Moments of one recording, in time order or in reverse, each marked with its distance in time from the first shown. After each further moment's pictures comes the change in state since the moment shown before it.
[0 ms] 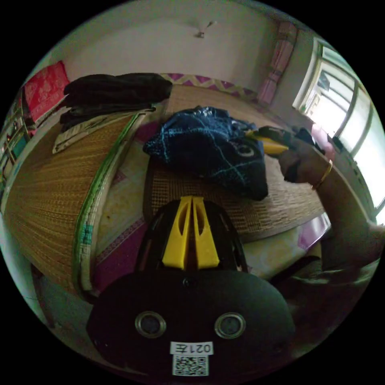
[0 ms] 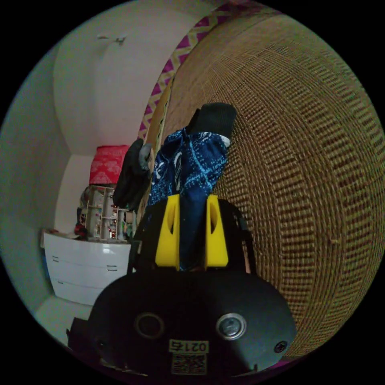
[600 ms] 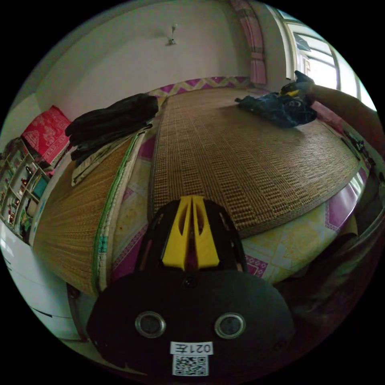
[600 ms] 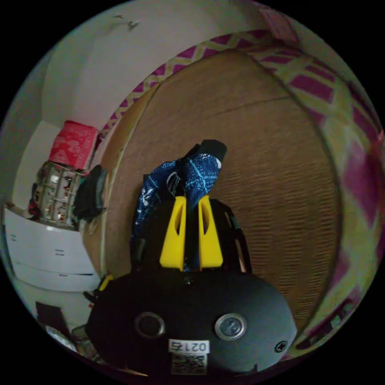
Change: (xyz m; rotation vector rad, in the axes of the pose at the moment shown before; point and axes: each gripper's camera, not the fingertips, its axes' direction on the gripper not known) left arm 0.071 0.050 0.026 0.042 -0.235 0.204; right arm 0.056 -0.259 -0.094 -0.068 0.365 -0.222
